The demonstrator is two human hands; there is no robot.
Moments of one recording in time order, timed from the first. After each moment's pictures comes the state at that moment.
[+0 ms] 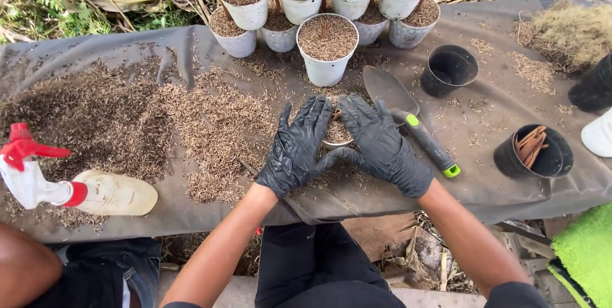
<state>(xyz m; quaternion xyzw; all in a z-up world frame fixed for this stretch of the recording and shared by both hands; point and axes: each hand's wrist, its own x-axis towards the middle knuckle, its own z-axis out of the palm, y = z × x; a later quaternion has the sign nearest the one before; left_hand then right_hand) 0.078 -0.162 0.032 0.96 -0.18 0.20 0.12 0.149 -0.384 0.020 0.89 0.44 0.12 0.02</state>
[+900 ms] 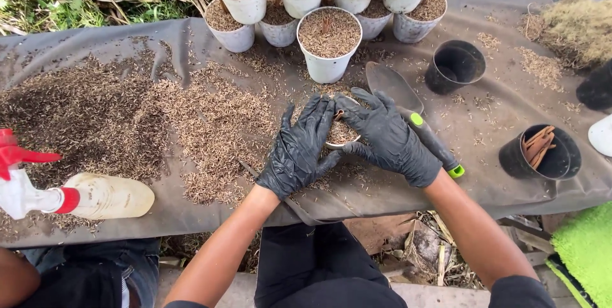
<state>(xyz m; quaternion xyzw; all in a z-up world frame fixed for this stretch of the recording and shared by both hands) 0.078 -0.162 0.029 0.96 -0.19 0.18 0.11 0.173 -0.387 0.027 0.84 0.51 0.17 -0.05</state>
